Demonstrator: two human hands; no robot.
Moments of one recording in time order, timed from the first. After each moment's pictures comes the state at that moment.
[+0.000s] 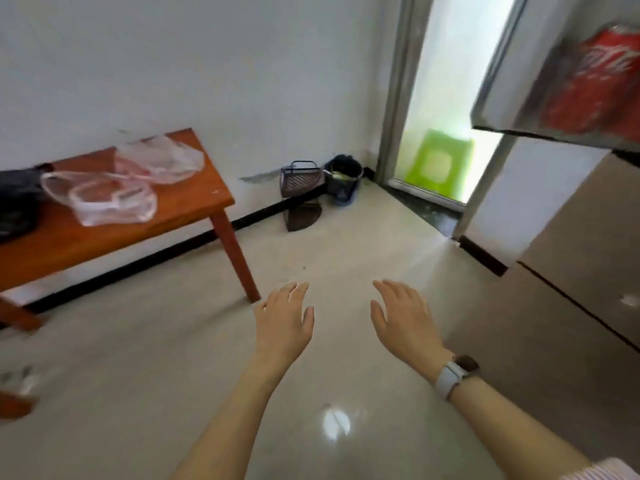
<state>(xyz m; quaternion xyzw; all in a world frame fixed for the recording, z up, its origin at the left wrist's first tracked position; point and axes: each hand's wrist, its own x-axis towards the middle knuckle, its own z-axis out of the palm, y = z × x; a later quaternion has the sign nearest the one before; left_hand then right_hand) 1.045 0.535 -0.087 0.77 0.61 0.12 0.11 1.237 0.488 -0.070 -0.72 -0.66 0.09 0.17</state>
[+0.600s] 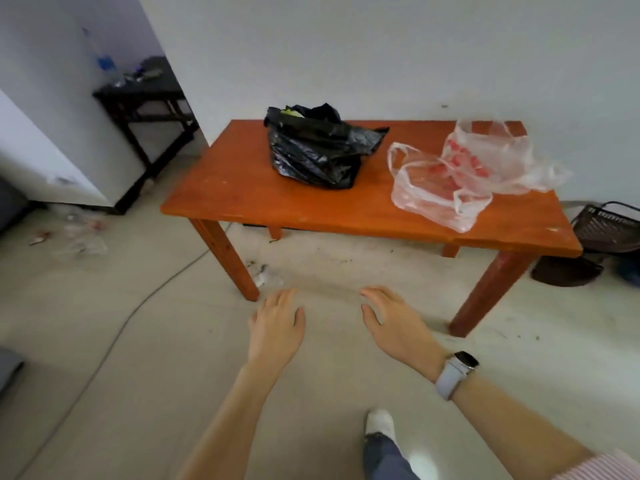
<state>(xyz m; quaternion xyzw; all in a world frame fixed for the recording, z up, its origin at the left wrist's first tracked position) 0.506 0.561 -0.097 0.43 0.87 0.17 0.13 0.675 0.670 -0.086 -0.36 -0.88 0.30 0.12</state>
